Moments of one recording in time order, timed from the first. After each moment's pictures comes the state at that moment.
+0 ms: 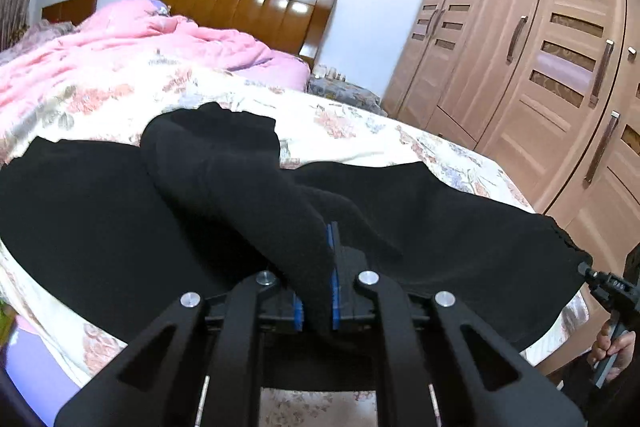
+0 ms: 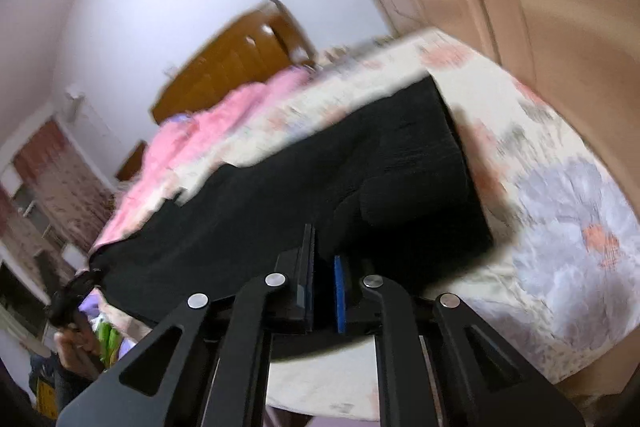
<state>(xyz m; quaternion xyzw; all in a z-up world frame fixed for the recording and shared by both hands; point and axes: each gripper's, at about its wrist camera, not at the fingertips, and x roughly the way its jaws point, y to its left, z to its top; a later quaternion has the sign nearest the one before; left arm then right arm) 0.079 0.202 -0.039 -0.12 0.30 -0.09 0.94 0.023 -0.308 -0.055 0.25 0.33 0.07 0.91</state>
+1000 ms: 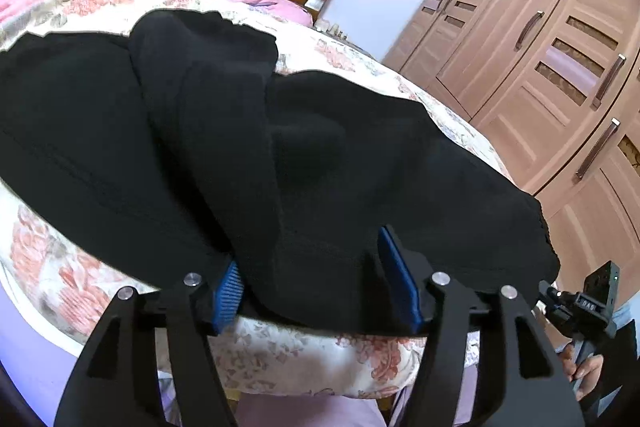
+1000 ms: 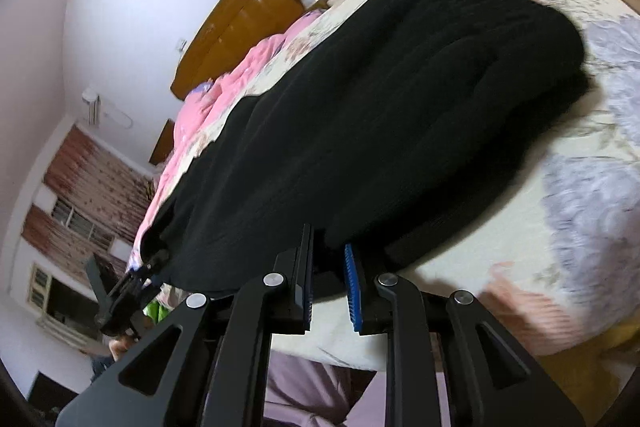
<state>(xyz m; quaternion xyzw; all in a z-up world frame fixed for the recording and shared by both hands) 0.064 0.187 -0.097 -0.20 0.37 -0.11 0.90 0.020 -0.263 -0.097 0.32 0.39 0.16 0.85</state>
